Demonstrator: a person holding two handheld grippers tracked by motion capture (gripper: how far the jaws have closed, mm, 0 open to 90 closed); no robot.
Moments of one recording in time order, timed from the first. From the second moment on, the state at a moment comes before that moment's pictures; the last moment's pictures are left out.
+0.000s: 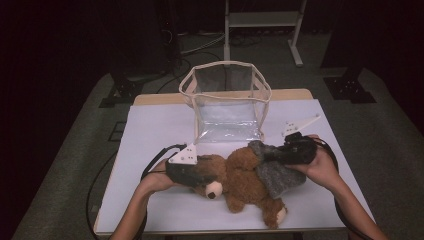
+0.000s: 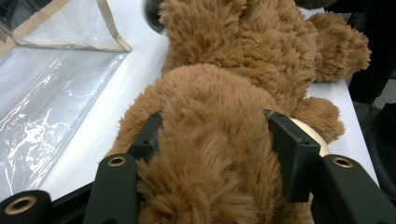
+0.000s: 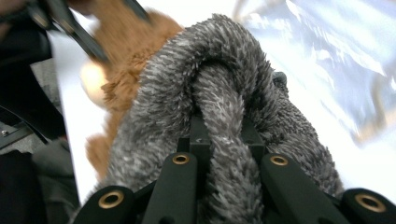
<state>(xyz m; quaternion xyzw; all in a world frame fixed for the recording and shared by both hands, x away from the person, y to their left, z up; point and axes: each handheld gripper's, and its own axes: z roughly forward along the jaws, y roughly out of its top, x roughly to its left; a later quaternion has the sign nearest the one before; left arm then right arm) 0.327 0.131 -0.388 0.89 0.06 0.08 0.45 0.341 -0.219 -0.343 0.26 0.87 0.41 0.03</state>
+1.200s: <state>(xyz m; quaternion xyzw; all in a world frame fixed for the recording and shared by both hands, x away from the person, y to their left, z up) 0.326 0.133 -0.388 0.88 0.05 0.08 0.46 0.349 -0.129 -0.347 0.17 0.92 0.35 0.00</state>
